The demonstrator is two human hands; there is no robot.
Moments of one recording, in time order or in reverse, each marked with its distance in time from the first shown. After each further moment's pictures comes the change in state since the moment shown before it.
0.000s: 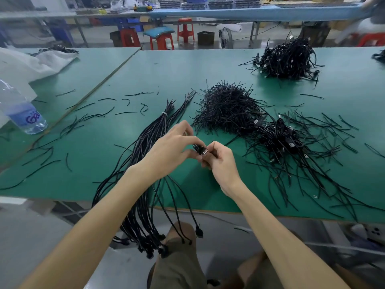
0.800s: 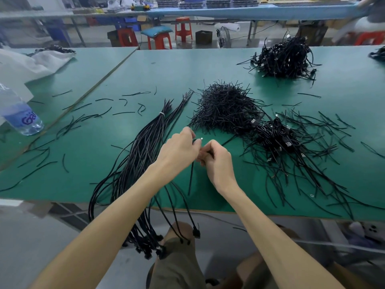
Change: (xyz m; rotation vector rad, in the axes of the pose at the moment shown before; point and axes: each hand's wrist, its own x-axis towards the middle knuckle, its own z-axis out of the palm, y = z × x) left_hand 0.027 0.024 0.023 -0.041 -0.001 -0.523; right_hand -0.006 -0.008 0.006 -0.005 0.044 -0.025
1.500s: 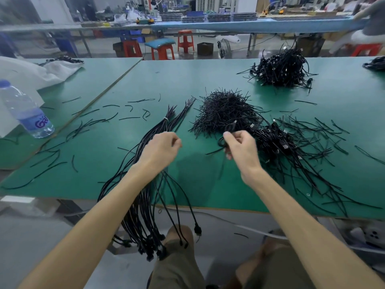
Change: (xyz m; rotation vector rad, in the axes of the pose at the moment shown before) left_hand -0.009 -0.043 -0.026 0.036 0.096 0.058; right_hand 0.013 -0.038 -0.048 -0.078 0.210 0.134
